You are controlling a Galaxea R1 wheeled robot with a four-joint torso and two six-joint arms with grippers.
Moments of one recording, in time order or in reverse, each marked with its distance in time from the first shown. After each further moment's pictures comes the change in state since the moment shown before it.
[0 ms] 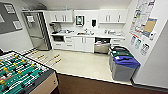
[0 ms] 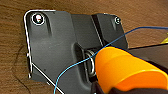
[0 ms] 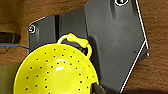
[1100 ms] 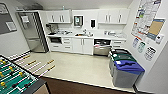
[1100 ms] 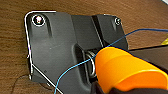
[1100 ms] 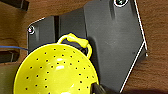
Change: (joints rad) left arm -0.003 0.000 0.002 0.000 0.001 0.000; right arm 0.000 -0.001 -0.006 0.000 0.003 0.000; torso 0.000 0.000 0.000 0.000
